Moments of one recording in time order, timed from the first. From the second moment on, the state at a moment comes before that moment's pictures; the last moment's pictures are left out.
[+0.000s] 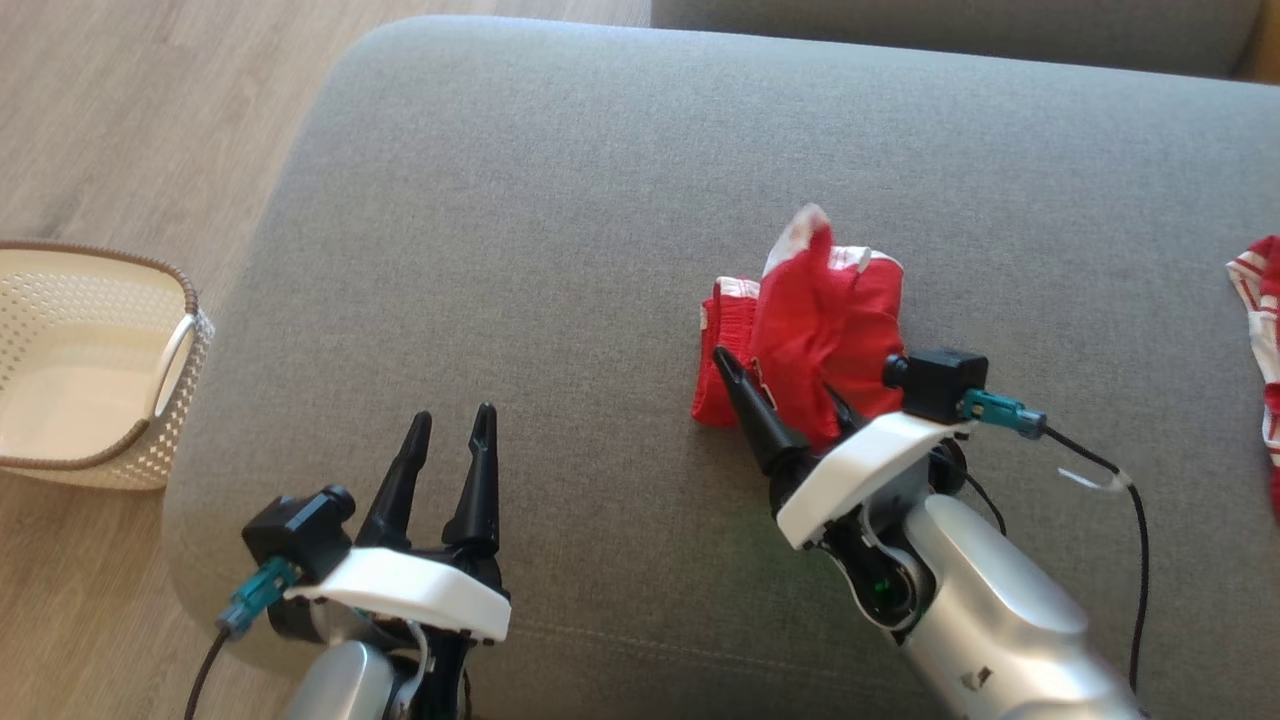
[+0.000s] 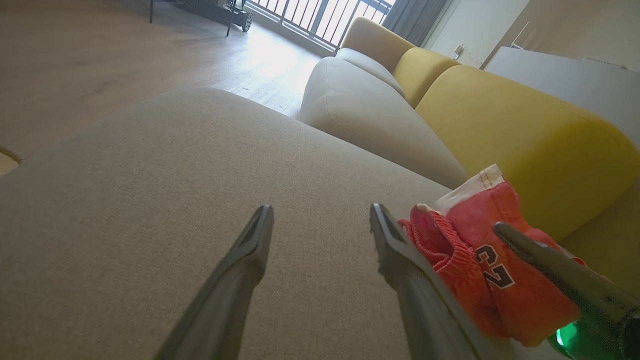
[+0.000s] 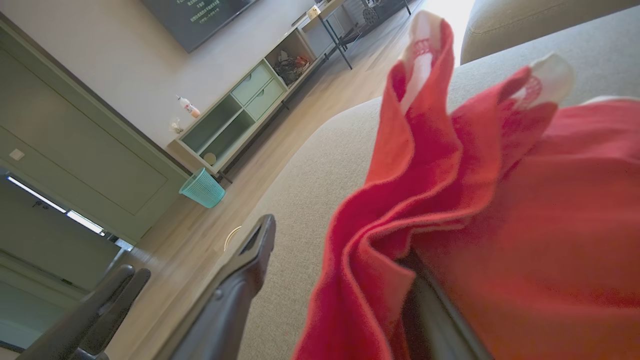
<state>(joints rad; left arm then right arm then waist) -0.07 0.04 -0.31 0.23 -0.51 -0.03 -0.26 -0.45 -0.06 0.54 0.60 0.84 0.13 -0.20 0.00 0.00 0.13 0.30</state>
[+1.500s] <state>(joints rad) -0.08 0.04 -0.27 0.14 -0.52 -0.02 -0.26 -0.38 -0.13 0.22 0.24 0.41 0.13 -0.15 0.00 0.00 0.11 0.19</state>
